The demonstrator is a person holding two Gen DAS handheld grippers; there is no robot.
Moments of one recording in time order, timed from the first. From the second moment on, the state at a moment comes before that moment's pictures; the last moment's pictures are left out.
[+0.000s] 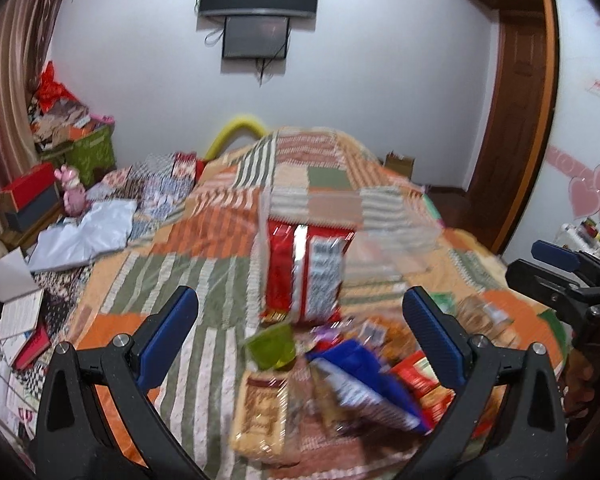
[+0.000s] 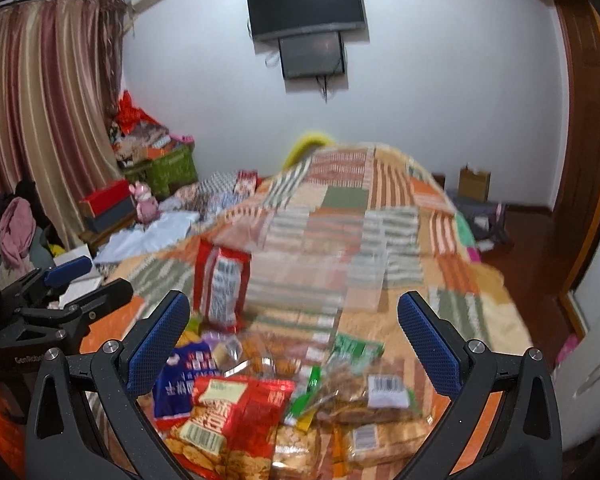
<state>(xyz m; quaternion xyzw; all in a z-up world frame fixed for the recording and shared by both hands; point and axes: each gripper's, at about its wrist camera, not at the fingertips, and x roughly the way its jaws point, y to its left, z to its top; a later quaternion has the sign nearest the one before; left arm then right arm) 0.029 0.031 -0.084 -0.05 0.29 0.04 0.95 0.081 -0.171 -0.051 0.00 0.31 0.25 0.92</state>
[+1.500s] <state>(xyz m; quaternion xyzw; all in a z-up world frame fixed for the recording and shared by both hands) 0.033 0.058 -0.178 -0.13 0.44 0.01 0.89 0.061 -0.139 -0.123 0.00 0.45 0.33 0.83</state>
